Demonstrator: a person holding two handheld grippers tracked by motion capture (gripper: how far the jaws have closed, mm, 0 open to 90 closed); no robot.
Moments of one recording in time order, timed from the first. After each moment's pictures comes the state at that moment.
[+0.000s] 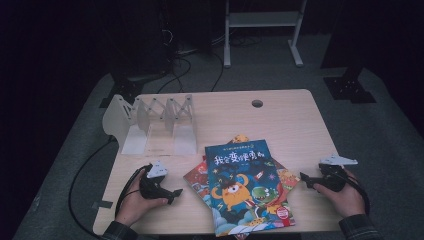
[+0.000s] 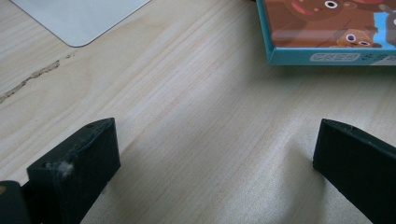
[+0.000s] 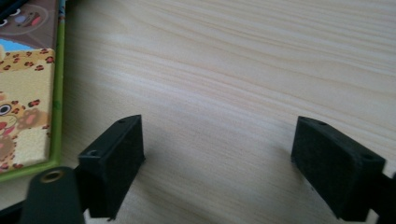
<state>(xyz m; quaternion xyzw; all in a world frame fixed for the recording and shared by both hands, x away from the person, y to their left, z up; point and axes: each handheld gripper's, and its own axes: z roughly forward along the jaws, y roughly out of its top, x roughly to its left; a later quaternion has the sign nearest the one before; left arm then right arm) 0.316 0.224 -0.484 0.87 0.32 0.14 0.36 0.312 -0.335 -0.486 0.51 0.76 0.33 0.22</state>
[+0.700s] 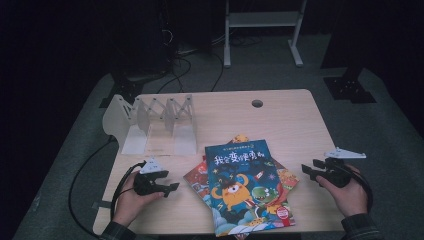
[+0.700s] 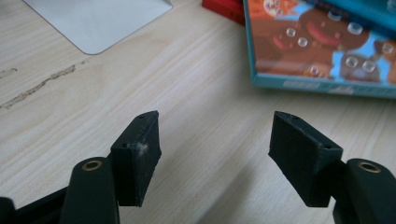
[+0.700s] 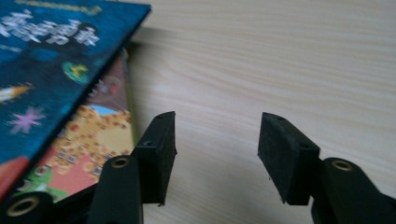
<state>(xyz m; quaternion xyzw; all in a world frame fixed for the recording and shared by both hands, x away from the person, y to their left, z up) 0.313 0.232 -0.461 0.85 0.35 0.11 0.38 0.307 -0.327 -0.445 0.52 0.74 0.38 0.19</state>
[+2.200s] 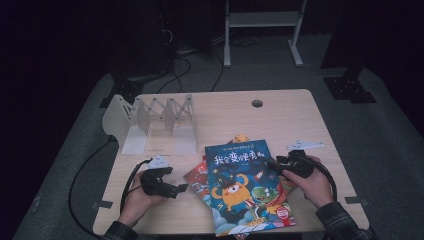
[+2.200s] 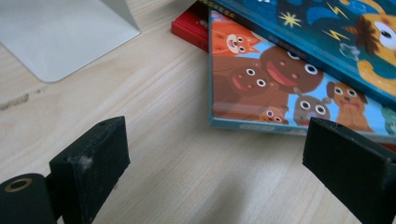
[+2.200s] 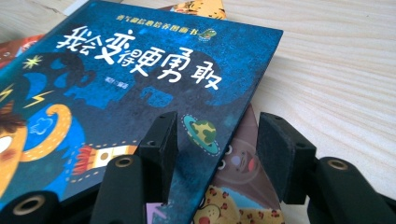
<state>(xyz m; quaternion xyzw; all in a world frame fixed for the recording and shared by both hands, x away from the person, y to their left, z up) 0.315 0.211 -0.453 0.84 0.34 0.08 0.41 0.339 -0.242 -0.446 0.46 0.78 0.41 0.11</state>
